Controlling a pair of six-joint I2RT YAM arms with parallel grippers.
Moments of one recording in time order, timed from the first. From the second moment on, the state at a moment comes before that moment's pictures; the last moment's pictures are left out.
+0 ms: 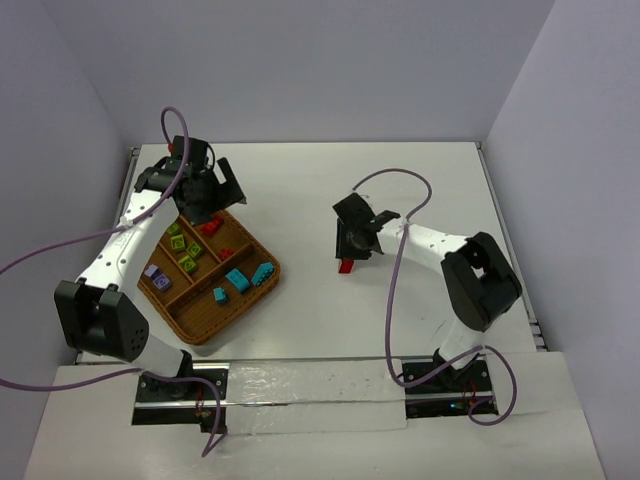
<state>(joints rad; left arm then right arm) -0.26 1.50 1.44 -0.88 -0.03 -0.64 0.62 1.70 1.09 -0.44 0.16 0.63</state>
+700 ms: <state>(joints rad) -0.26 1.33 1.25 -0.50 0.76 -0.45 0.52 1.48 1.14 -0.30 -0.84 0.40</state>
